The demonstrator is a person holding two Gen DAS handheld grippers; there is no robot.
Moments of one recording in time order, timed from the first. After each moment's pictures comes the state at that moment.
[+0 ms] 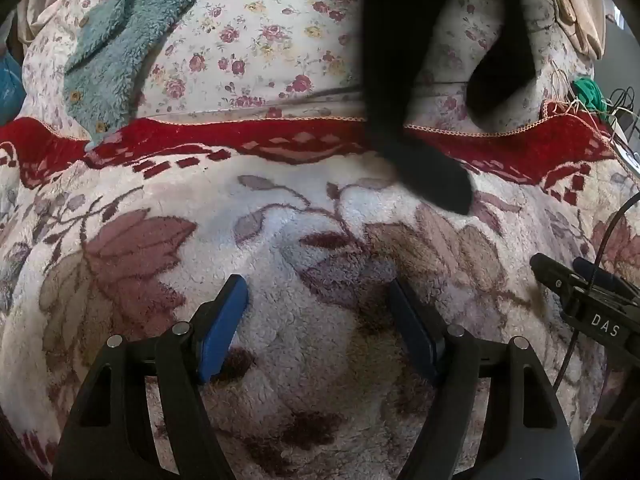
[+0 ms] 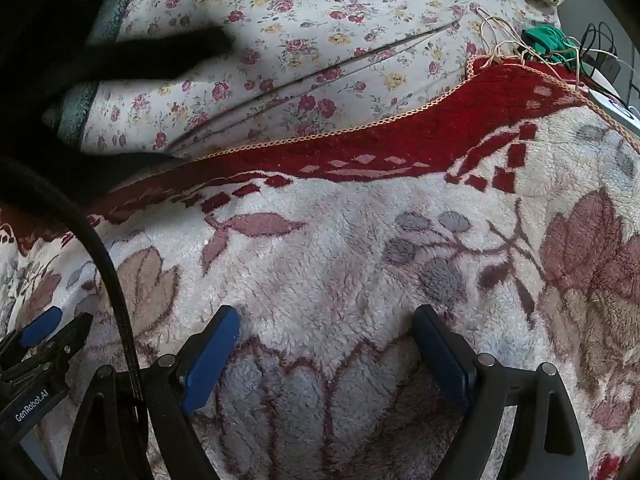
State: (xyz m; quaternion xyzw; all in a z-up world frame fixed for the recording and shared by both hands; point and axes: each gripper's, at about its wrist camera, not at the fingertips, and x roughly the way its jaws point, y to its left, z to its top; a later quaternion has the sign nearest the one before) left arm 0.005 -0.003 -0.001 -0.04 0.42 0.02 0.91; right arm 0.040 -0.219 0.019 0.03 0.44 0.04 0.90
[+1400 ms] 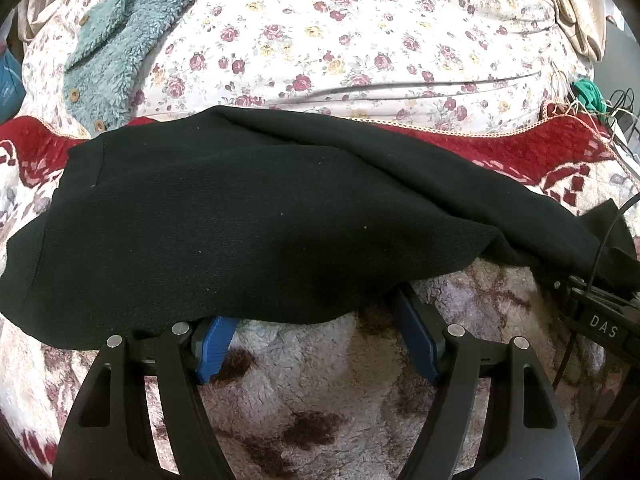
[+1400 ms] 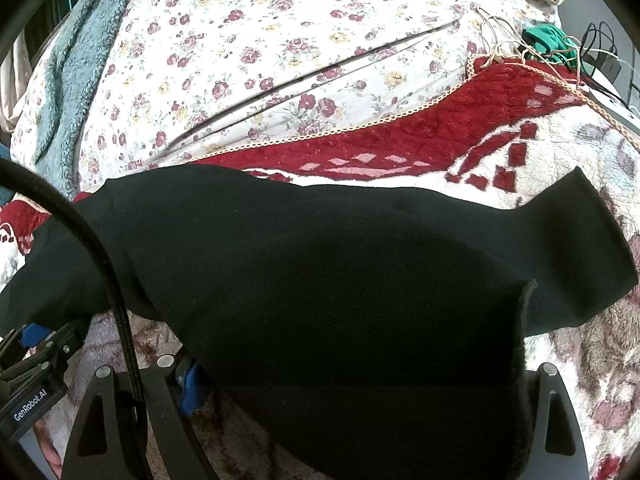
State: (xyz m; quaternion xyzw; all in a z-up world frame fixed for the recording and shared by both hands) left arm 0.005 -0.001 -0.001 -0.04 0.42 0.02 0.91; right arm 0.044 -0.218 0.019 0.03 0.44 0.04 0.90
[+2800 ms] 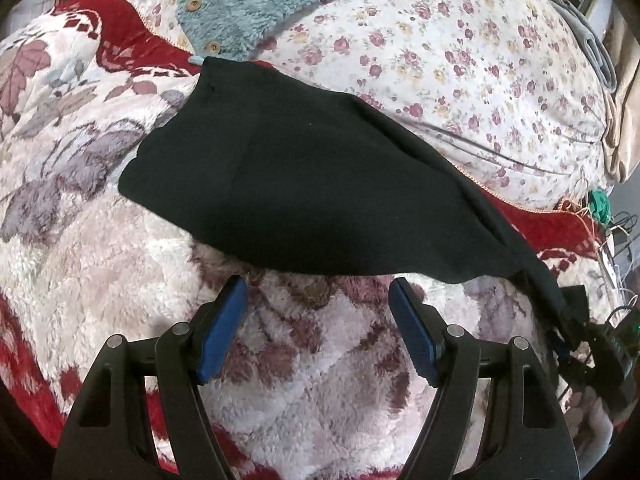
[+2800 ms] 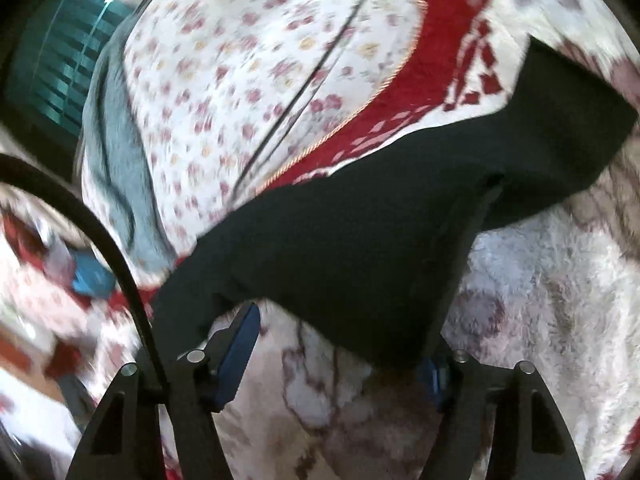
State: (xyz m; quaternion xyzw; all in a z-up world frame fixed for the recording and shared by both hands) left arm -0.074 0.125 0.011 -0.22 0.40 0.06 0.89; right arm 0.000 -0.271 0.005 0.33 0.43 0.15 0.83
